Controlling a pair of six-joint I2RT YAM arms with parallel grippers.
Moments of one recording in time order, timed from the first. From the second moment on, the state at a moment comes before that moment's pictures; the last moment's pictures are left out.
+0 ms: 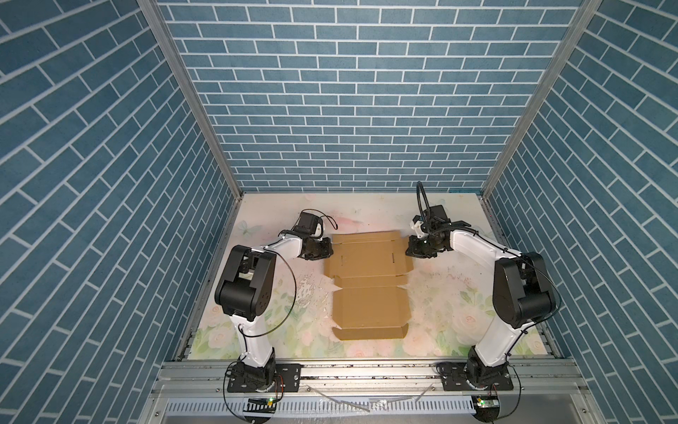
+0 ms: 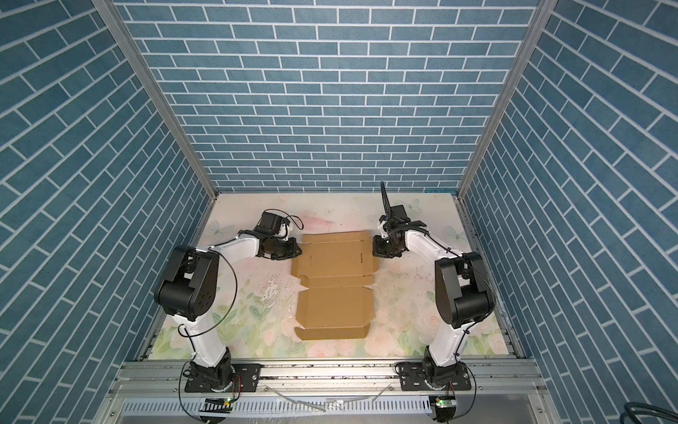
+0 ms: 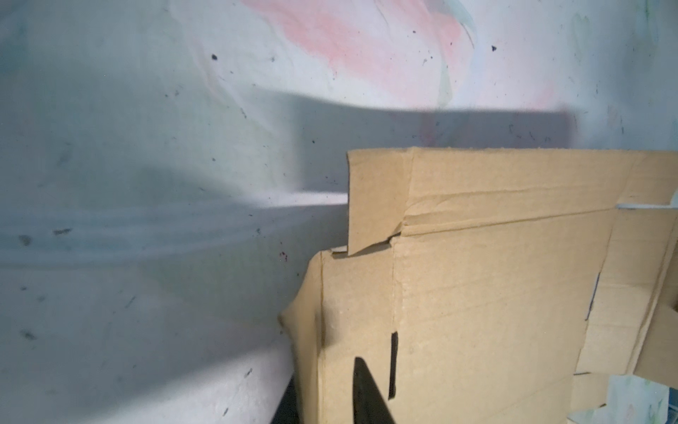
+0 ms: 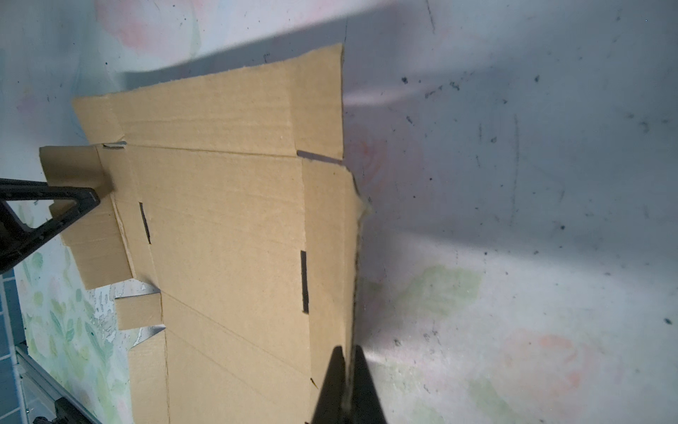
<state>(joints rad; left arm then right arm) -0.28 1.86 1.15 -0.32 0.34 -0.38 0.32 1.77 1.24 -0.63 -0.36 0.26</state>
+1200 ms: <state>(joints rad) -0.28 1.58 0.75 0.10 0.17 -0.48 0.30 1.67 1.29 -0.64 -0.28 0.40</state>
